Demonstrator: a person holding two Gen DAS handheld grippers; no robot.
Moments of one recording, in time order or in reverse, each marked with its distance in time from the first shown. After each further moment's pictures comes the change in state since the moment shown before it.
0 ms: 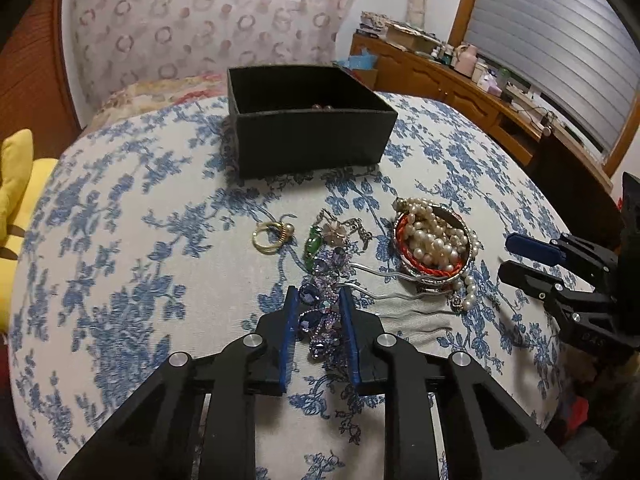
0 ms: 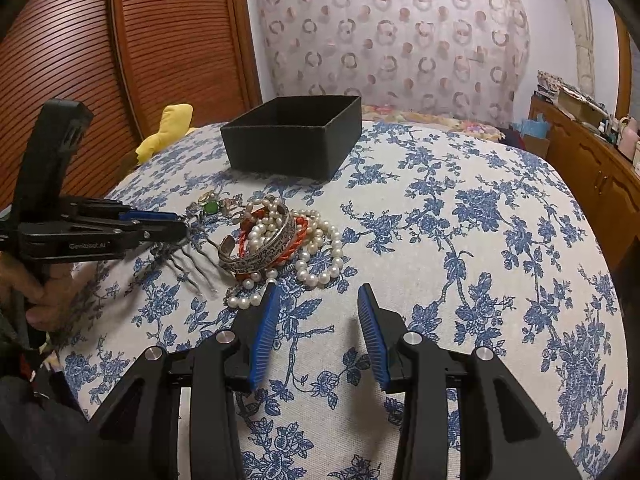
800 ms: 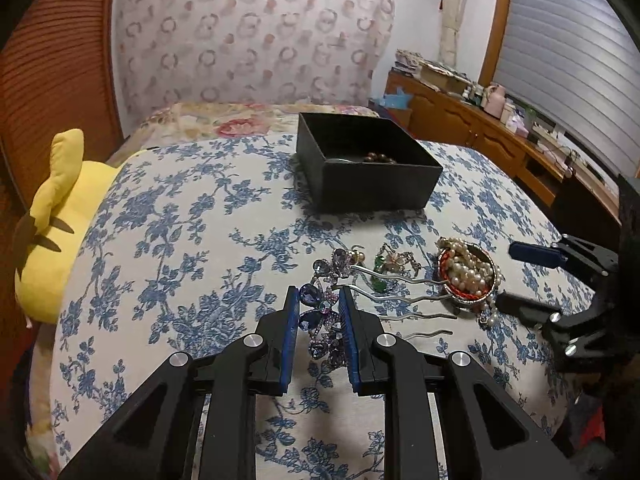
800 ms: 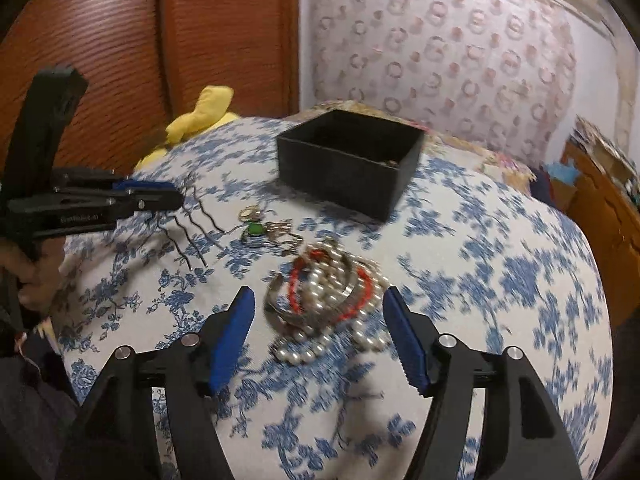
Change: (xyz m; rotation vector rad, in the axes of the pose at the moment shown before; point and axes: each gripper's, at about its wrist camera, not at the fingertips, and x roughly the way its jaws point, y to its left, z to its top) left arm -0.041 0.034 -0.006 -0.082 -0.130 0.094; right arm 0.016 0.044 0.035 -0.202 0.019 0.049
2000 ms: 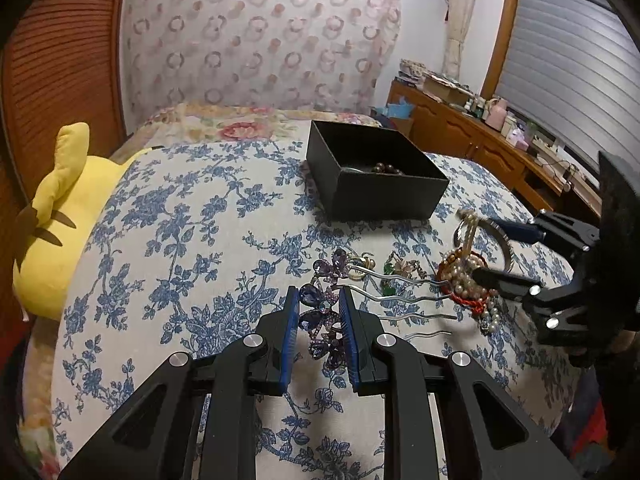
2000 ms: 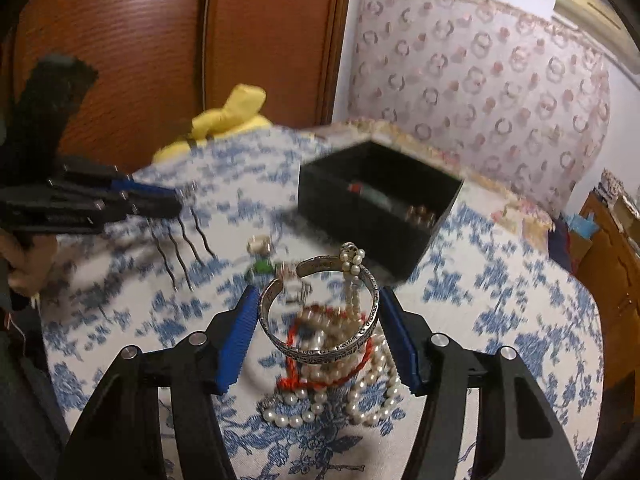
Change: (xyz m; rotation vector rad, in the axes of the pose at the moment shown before) left arm -0.006 0.011 0.002 -0.035 -0.024 -0.015; right arm 0.011 0.002 0.029 -0.148 -0.073 0.046
